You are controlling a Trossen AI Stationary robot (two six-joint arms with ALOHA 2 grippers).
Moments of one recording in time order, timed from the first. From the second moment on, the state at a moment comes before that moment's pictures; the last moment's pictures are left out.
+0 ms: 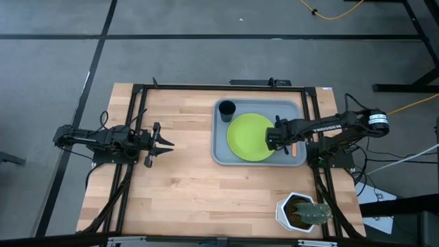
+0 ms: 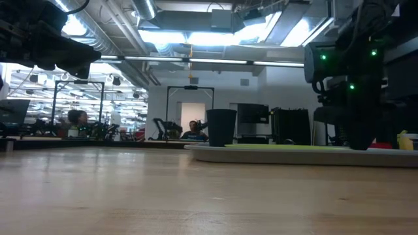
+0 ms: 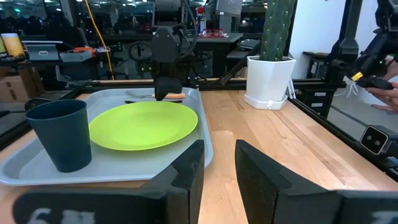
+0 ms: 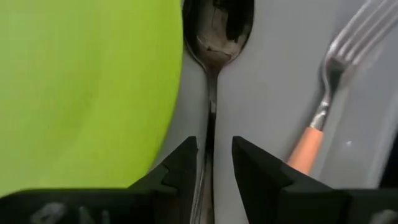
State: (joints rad) left arm -0.09 0.02 0.01 0.02 -0.01 -0.02; right arm -0.11 1.37 0.62 -0.85 0.30 1.16
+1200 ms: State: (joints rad) left arm -0.09 0.02 0.01 0.02 -0.01 -0.02; right arm -0.13 1.37 0.55 -0.73 0.33 1.36
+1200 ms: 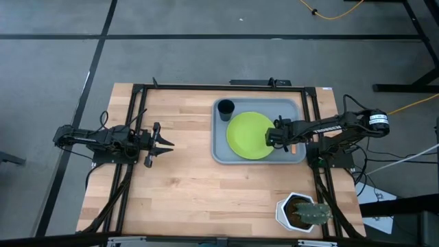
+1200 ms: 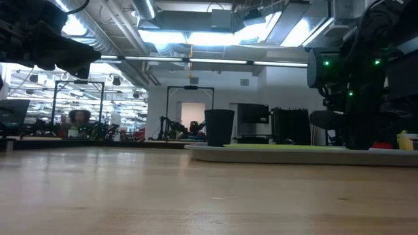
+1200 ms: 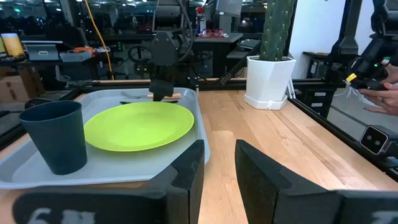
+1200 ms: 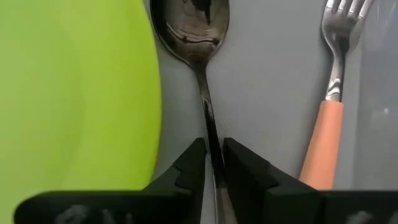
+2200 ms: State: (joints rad) left arm -0.09 0.02 0.01 0.02 -0.01 -0.02; right arm -0.13 1.32 0.54 -0.75 0.32 1.41
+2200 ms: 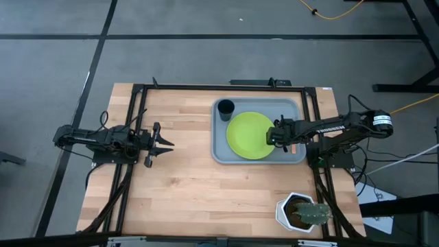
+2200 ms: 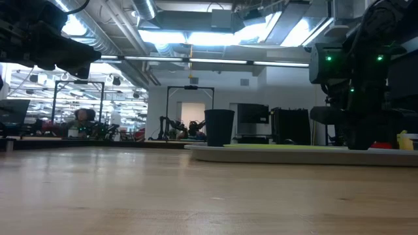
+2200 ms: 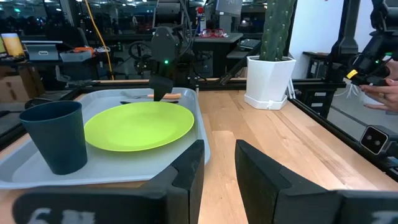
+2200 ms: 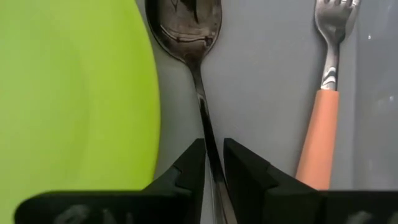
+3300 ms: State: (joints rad) left arm -0.09 0.02 0.01 0.02 -0.01 -0.02; right arm -0.13 1.32 0.53 -0.74 0.31 1.28
